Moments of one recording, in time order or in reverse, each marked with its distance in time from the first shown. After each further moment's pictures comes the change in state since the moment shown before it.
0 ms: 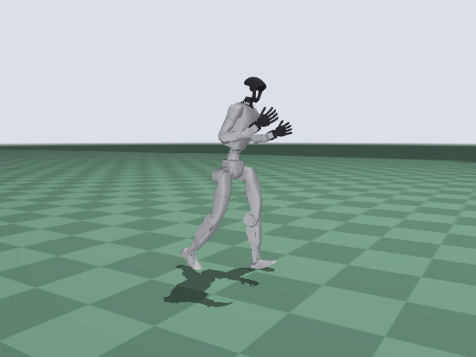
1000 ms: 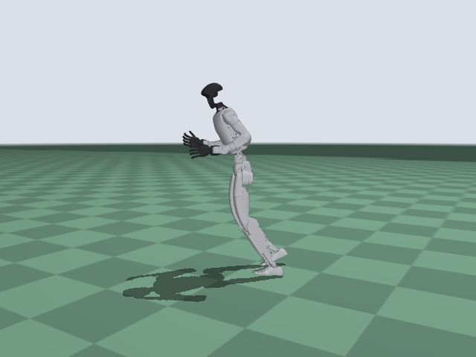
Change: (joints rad) left arm -0.106 0.104 -0.213 0.410 0.006 -0.086 -0.113; right arm 0.215 0.028 -0.070 0.196 -0.025 -0.055 -0.011; waist -0.136 -0.068 -0.079; left_leg 0.078 -0.026 -0.168 0.338 -0.267 0.038; right_leg -0.325 0.062 -0.024 0.306 -0.283 -0.023
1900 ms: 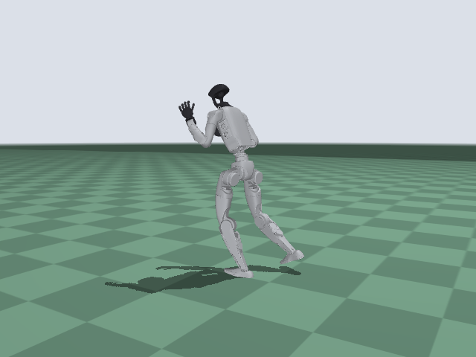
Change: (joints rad) left arm -0.533 -0.096 0.391 -0.483 0.318 0.127 0.264; right arm -0.182 -0.079 -0.045 -0.198 -0.237 0.108 0.092; waist 0.004 0.101 0.057; left_leg -0.101 -0.020 0.163 0.089 -0.017 0.044; right_leg 0.052 -0.247 -0.052 0.066 -0.058 -0.079
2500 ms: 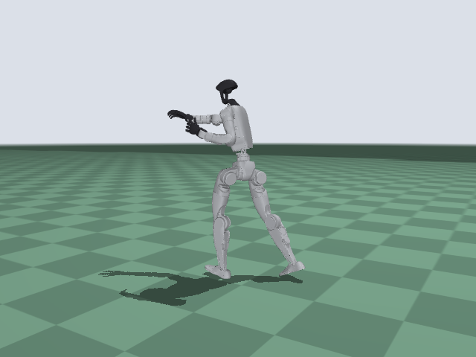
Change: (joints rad) left arm 0.496 -0.034 -0.155 0.165 -0.520 0.005 -0.483; right arm -1.580 -0.123 0.816 1.760 -0.144 0.268 -0.409; waist 0.503 -0.152 -0.103; left_leg -0.072 0.018 0.063 -0.262 0.317 -0.106; right_leg 0.286 0.053 0.253 -0.648 0.374 0.116
